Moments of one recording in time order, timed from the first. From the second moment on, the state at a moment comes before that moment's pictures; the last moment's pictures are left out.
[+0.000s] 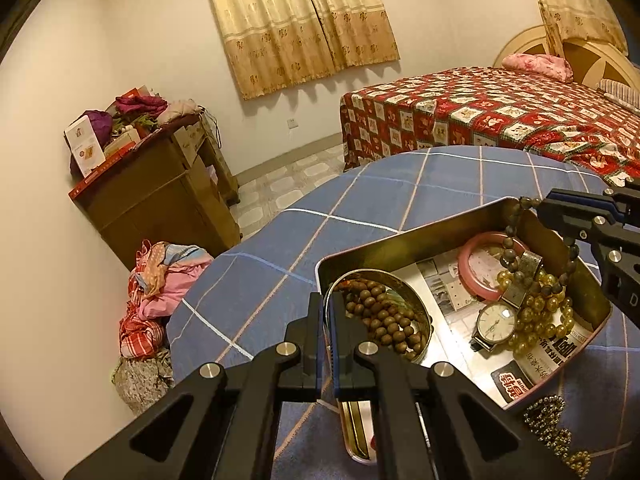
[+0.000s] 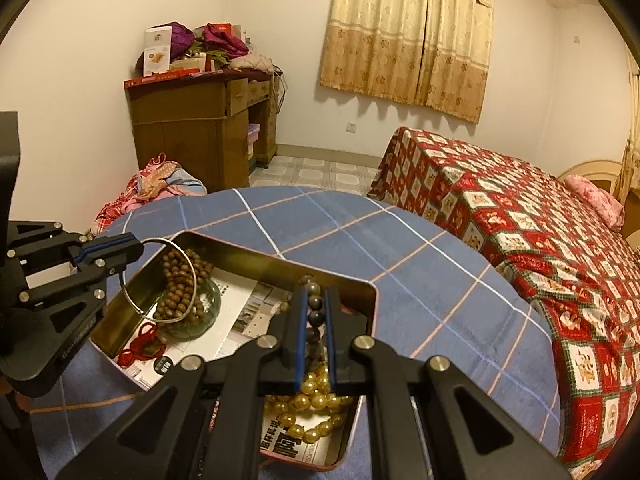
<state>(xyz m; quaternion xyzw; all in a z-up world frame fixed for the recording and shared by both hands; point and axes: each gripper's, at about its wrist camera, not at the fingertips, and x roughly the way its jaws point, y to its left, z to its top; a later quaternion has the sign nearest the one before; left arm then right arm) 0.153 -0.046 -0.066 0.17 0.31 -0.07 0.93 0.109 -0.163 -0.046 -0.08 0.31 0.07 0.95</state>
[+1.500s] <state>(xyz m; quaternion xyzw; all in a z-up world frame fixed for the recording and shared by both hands) 0.029 -0.047 -0.073 0.14 0.33 -0.09 0.93 -0.003 -0.202 -0.077 -0.06 0.35 0.04 0.94</state>
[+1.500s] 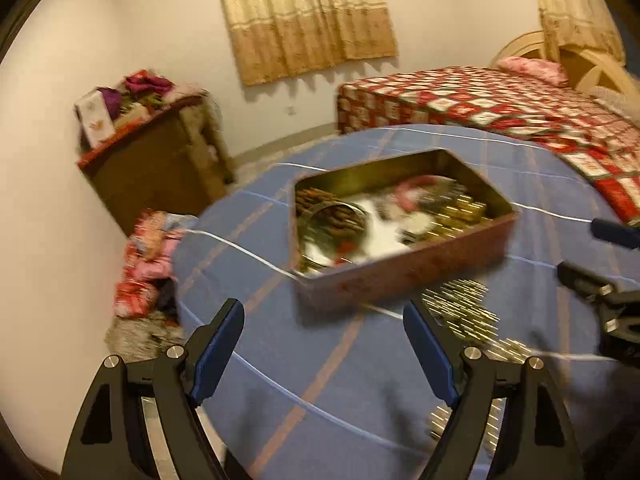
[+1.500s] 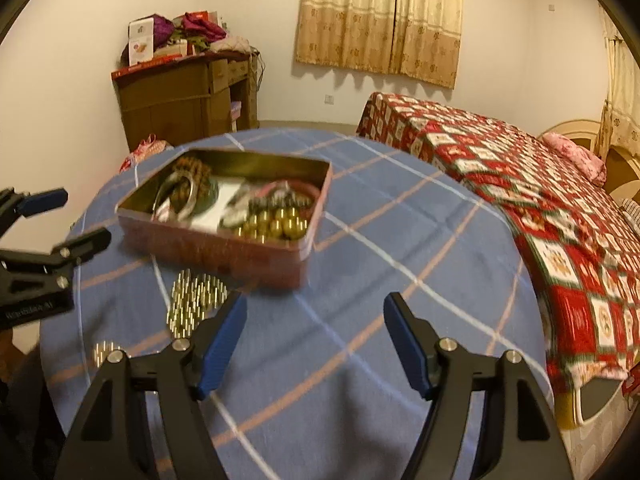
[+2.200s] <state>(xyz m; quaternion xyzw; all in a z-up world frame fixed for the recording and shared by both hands) -0.015 -0.092 -0.106 0.20 0.36 -0.16 0.89 -0.033 -0.231 -0.079 -0.06 0.34 -0.02 0.94</state>
